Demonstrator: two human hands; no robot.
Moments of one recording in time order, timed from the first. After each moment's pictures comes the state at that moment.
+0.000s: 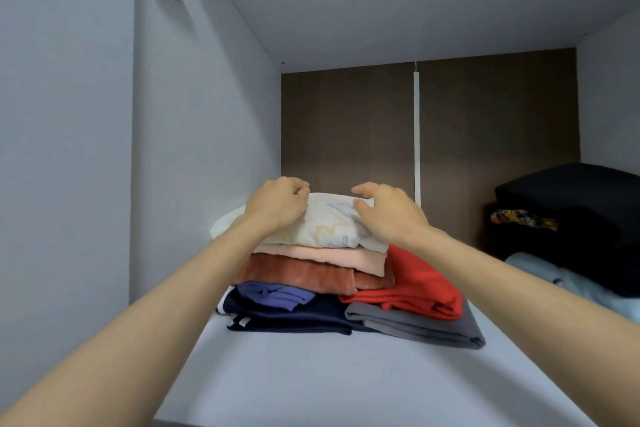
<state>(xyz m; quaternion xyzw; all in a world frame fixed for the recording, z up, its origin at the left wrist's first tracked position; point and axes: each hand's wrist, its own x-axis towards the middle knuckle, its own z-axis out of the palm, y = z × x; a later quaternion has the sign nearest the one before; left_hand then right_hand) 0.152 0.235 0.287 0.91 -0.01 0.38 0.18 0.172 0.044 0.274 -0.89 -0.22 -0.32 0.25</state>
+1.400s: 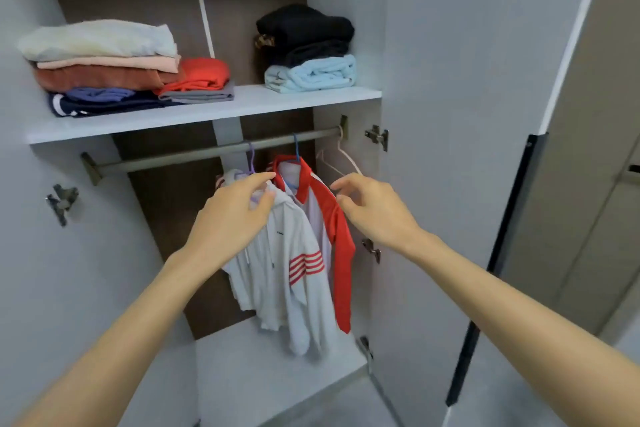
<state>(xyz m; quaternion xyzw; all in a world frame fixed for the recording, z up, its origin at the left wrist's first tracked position) -0.281 0.049 0.042 0.90 -0.26 0.21 0.29 -0.337 -0.165 0.032 -0.92 0.00 -0.24 0.30</state>
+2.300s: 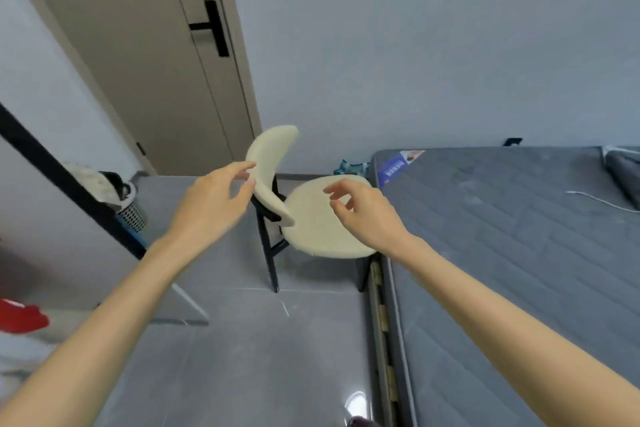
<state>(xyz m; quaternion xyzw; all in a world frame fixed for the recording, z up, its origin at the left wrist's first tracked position) -0.680 -0.277 -0.095 0.69 -0.66 -0.11 0.26 -0.915 -0.324 -0.139 -0.78 0.51 -0.25 0.25</state>
